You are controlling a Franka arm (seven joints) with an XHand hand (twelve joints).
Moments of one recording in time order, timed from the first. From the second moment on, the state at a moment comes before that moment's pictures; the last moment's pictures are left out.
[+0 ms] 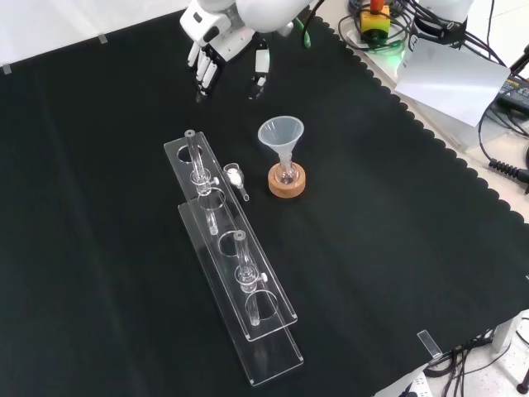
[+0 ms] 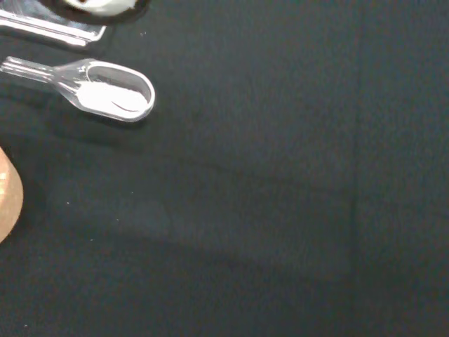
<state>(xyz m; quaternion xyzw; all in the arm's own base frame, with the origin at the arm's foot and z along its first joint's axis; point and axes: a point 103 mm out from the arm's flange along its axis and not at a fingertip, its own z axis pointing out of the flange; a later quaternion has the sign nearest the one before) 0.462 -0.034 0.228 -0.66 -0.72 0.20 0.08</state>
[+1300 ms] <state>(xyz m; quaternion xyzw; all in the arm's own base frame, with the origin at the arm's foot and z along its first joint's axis) 0.469 -0.035 0.128 -0.62 -0.77 0.09 0.12</state>
